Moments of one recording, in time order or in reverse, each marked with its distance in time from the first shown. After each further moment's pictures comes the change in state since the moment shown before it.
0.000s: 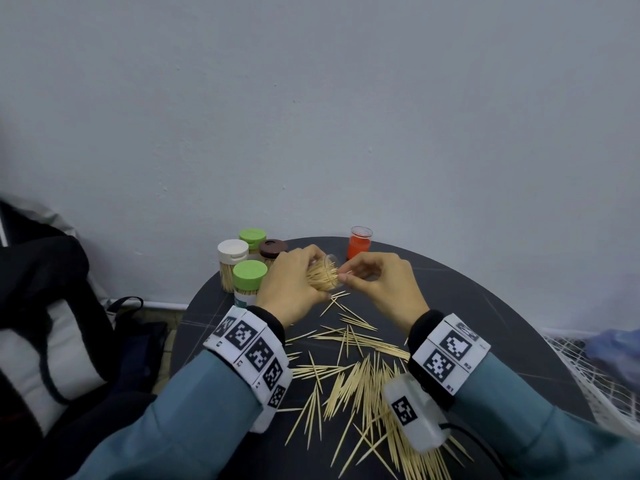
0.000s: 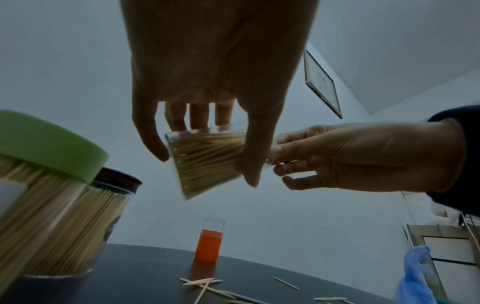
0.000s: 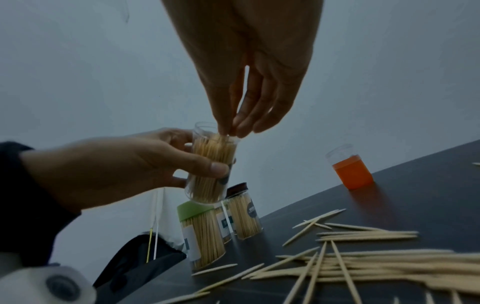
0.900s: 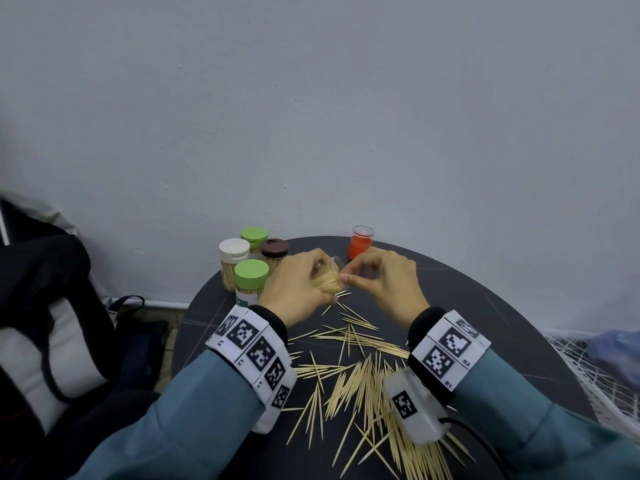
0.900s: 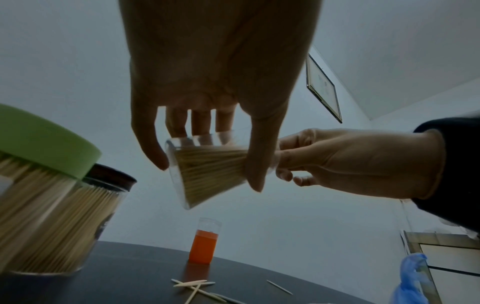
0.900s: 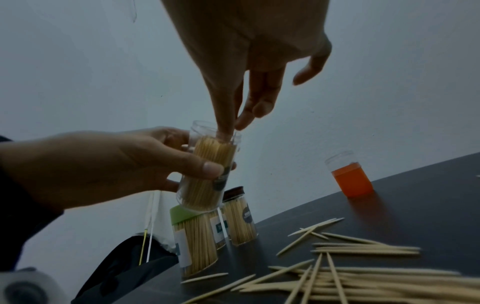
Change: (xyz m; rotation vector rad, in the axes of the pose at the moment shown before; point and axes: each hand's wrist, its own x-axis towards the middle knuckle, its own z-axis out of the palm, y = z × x) left_hand -0.001 0.000 0.001 -0.065 -0.063 0.002; right_hand 0.005 0.002 -0.001 -0.242 -0.022 -0.015
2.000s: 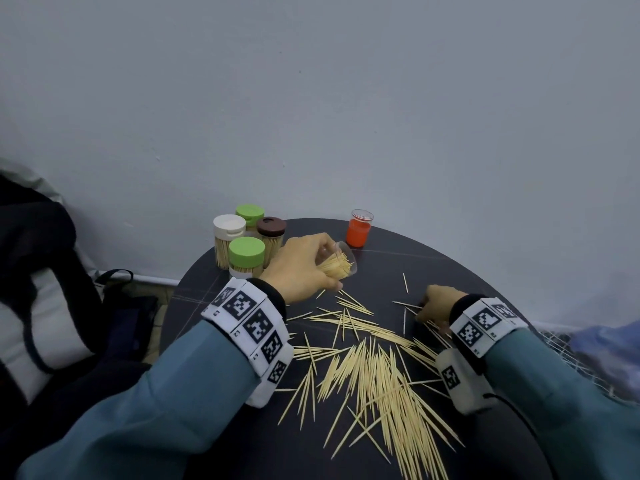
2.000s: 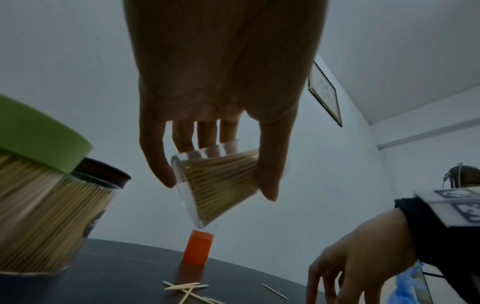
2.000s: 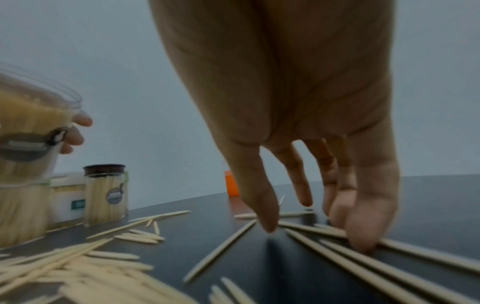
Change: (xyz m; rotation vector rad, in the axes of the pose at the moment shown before) left_hand 0.003 0.003 0.001 -0.039 -0.105 -0.014; right_hand -0.004 0.080 -0.028 -0.619 -0.611 0.675
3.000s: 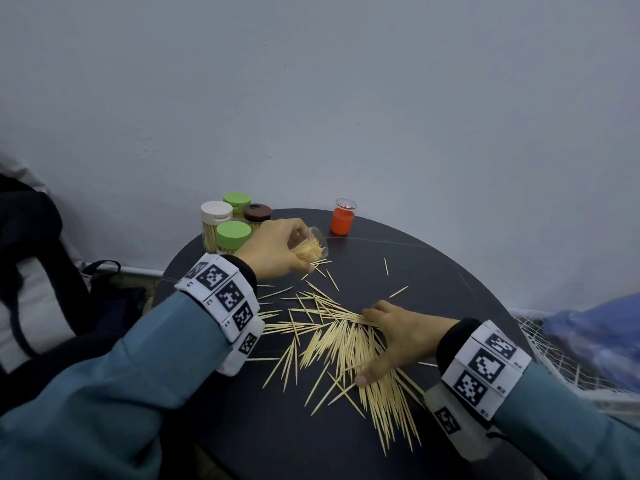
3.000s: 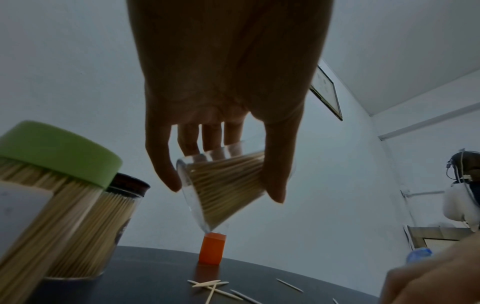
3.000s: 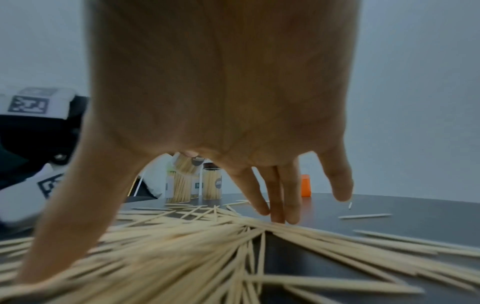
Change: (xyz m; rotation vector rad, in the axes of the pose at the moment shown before) left_hand -0.012 -0.002 -0.009 0.060 -0.011 -0.012; right_hand -0.094 -0.015 0.027 -0.157 -0.177 -0.450
